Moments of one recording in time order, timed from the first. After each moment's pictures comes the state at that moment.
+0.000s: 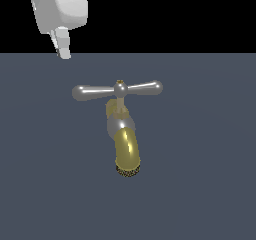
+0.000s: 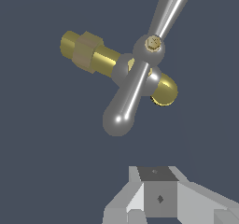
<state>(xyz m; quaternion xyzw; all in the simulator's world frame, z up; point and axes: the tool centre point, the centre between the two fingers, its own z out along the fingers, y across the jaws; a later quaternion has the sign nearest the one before) -0.124 0.127 0.290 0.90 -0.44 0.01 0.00</state>
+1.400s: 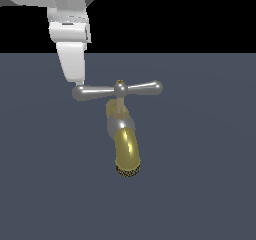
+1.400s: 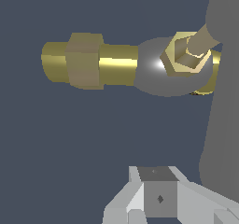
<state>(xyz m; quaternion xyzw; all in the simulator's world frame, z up) -0.041 0.135 0.199 0.80 -0.60 0.00 0.00</state>
